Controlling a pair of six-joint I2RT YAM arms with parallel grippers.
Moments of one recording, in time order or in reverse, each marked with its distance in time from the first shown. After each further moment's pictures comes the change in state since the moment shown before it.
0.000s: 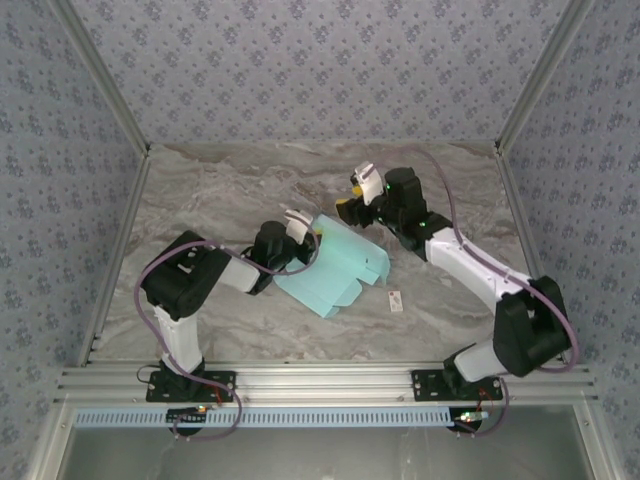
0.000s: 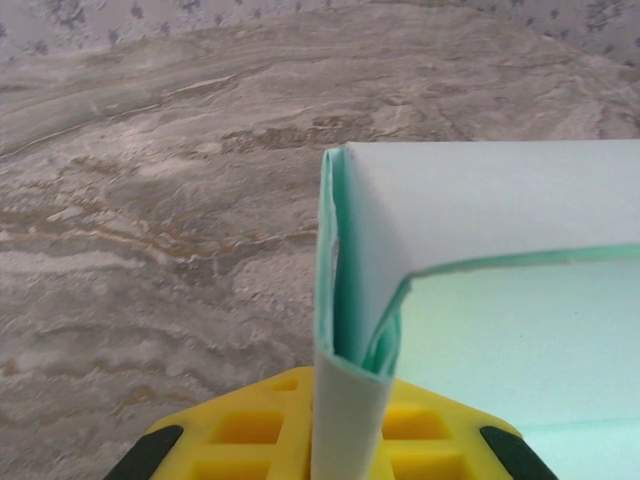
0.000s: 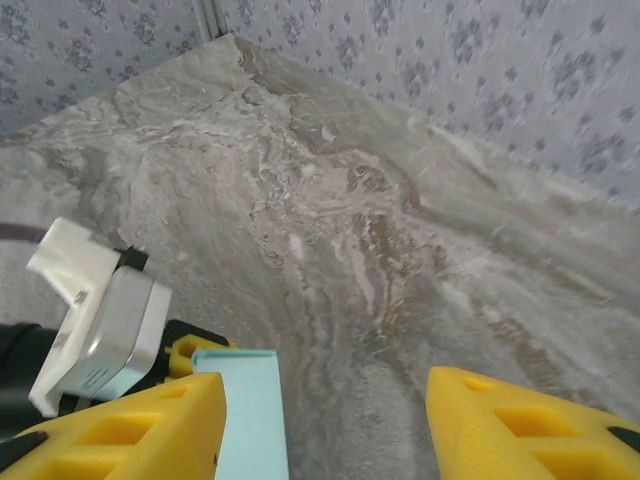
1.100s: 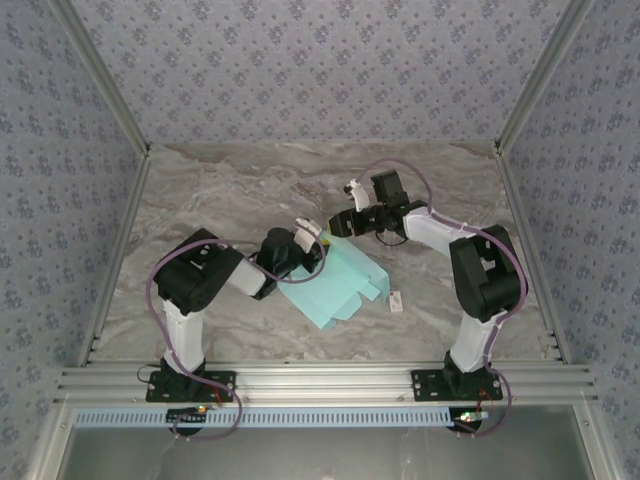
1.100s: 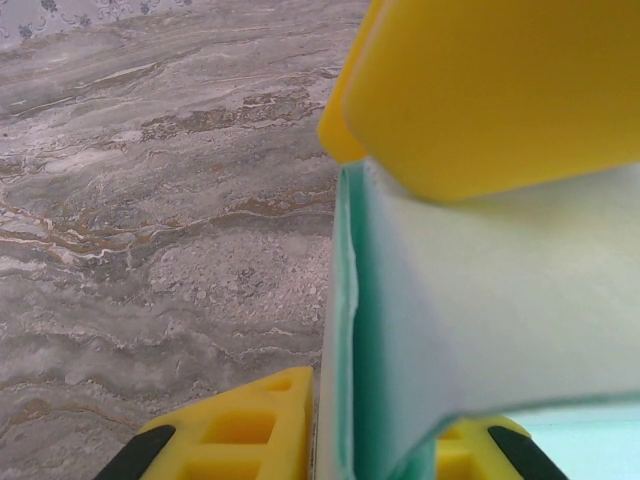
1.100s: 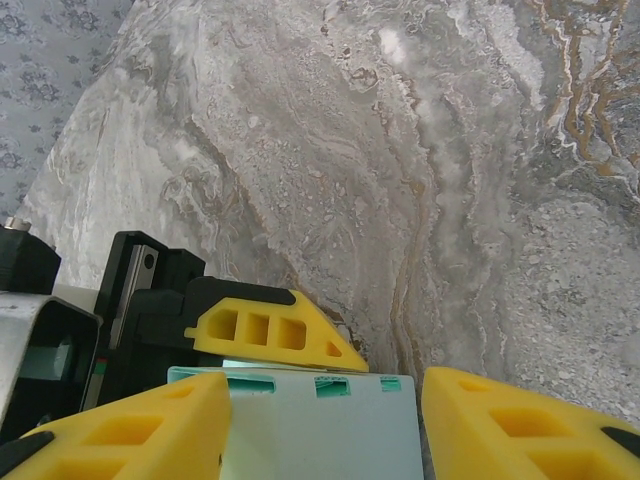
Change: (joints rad) left arm -0.038 0.079 0.000 0.066 0.040 0.059; right arm -0.076 0.354 0.119 -0.139 -0.380 0.215
